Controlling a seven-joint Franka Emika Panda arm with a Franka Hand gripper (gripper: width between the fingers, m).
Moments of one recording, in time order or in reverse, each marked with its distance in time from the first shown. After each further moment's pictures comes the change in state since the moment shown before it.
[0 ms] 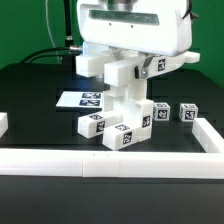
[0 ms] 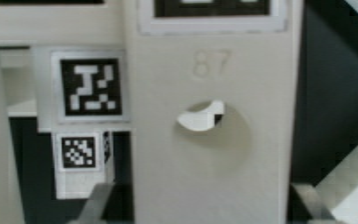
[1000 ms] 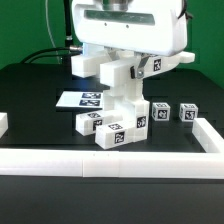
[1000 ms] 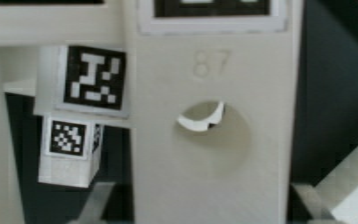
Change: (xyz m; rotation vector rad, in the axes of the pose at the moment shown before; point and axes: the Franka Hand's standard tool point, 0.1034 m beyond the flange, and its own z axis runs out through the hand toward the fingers) arm 0.002 0.002 0.001 -0.002 0.000 -0.007
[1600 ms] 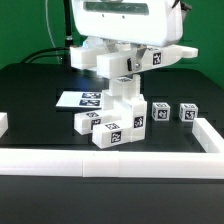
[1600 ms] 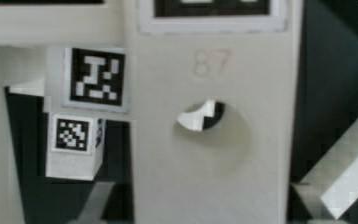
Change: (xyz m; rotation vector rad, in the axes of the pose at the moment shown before) arm 0.002 0.003 -0.011 0.014 0.012 0.062
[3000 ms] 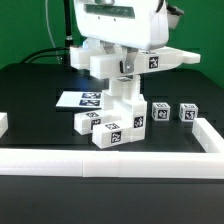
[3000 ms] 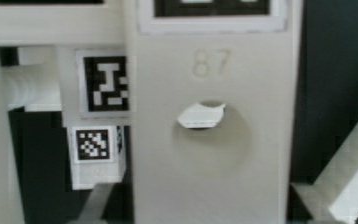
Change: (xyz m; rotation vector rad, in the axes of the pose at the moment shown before) arm 0.002 0.012 0.002 0.015 0.024 0.149
